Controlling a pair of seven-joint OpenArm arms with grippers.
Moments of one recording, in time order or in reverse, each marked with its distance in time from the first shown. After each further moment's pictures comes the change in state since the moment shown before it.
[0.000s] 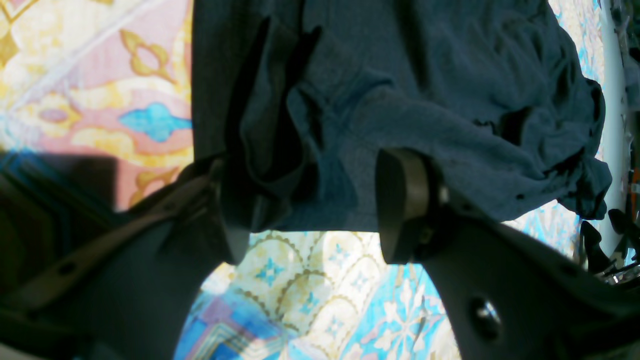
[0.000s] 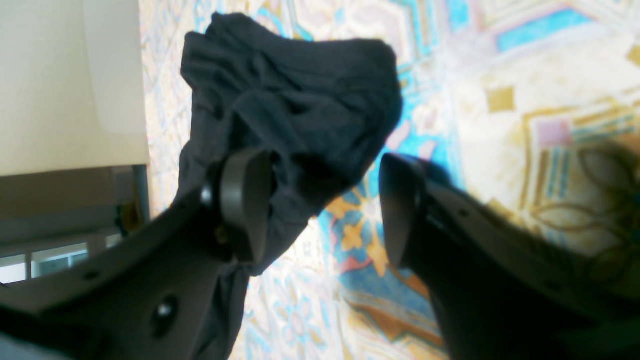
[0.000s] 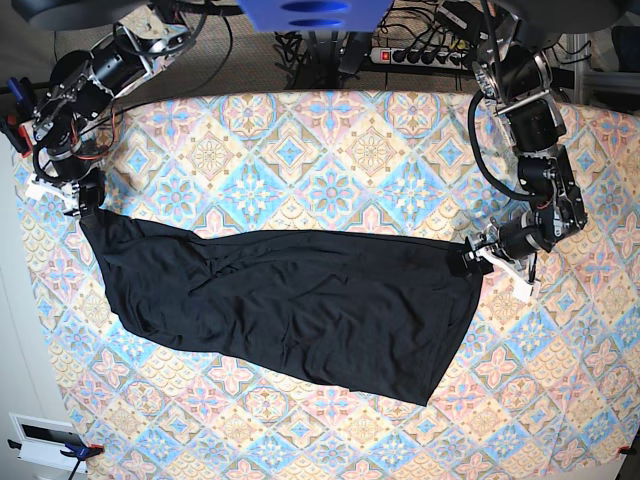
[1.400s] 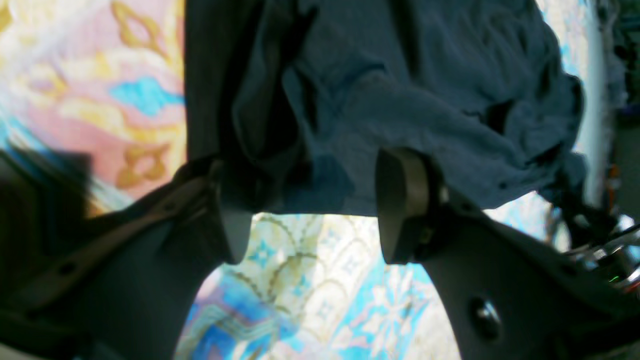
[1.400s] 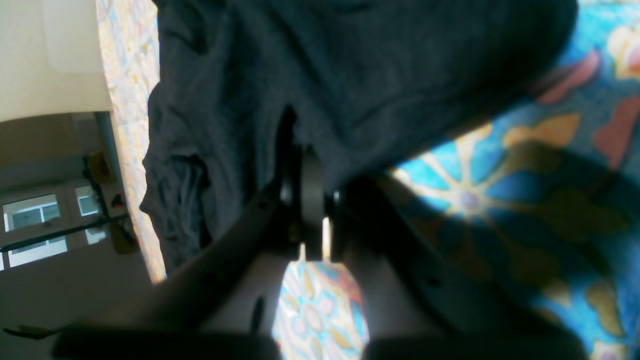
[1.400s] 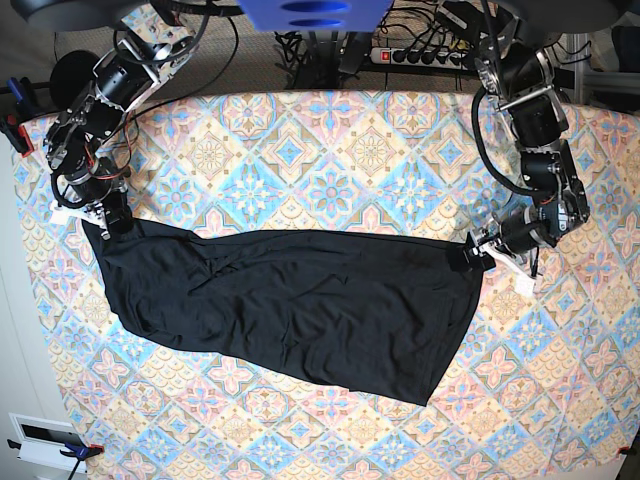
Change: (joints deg) left arm 1.3 -0.6 -0.2 0.3 -5.7 0.2 2.9; right arm 2.4 -0.3 -8.7 -0.7 -3.0 -2.6 -0.6
